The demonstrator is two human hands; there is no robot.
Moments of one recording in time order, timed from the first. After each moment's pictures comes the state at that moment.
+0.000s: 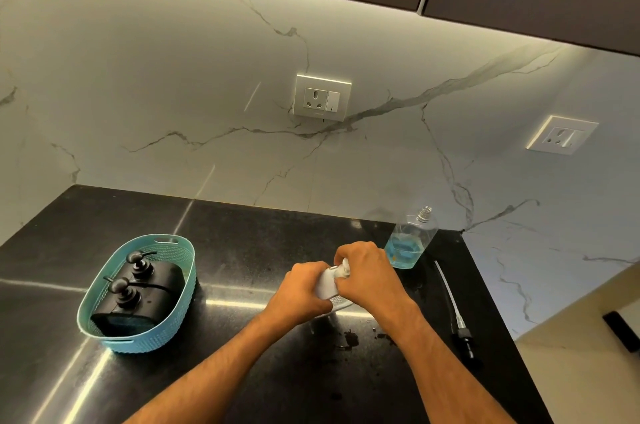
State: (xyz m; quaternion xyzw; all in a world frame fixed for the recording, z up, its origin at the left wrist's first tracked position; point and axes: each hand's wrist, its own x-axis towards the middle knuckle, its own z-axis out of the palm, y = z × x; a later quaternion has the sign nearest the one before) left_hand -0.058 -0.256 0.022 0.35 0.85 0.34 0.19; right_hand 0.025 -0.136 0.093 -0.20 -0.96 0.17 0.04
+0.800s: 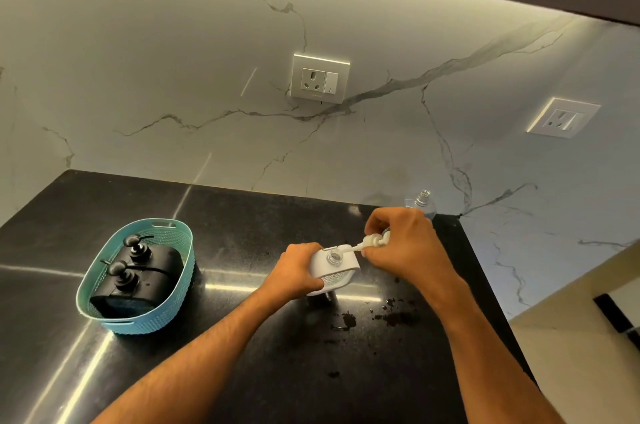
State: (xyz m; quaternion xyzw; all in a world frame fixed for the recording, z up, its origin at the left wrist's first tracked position) left_hand -0.075 -0.256 0.014 0.37 0.85 0.34 0.20; right_hand 0.062 -0.108 0.152 -0.21 -0.95 0.20 0.11
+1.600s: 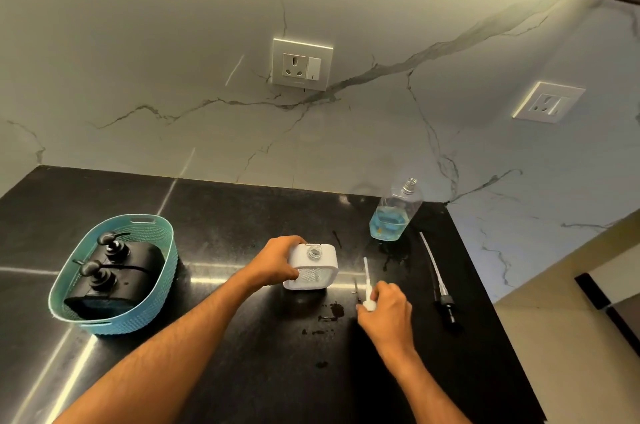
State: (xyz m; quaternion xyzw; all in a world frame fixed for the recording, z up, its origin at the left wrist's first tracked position) left_hand -0.104 -0.251 -0.011 0.35 0.83 0.33 0.29; right_hand 0.120 -0.106 -0.041 -0.41 -0.88 0.22 0.13
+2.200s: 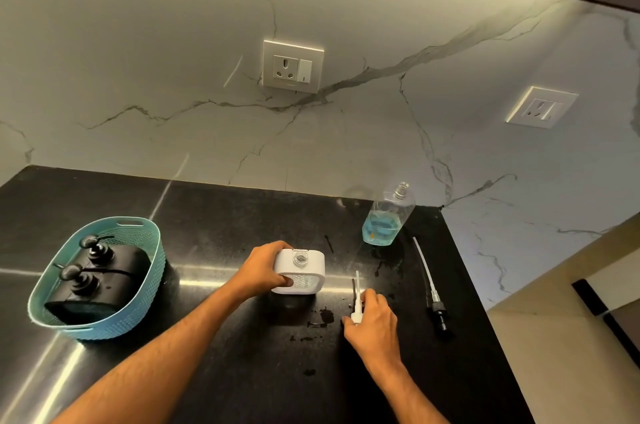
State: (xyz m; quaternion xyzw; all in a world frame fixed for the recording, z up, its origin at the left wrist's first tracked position) left_hand -0.105 -0.253 -0.034 0.32 0.84 0.36 0.26; right_hand 0.121 -0.100 -0.070 -0.39 -0.89 0.23 0.10
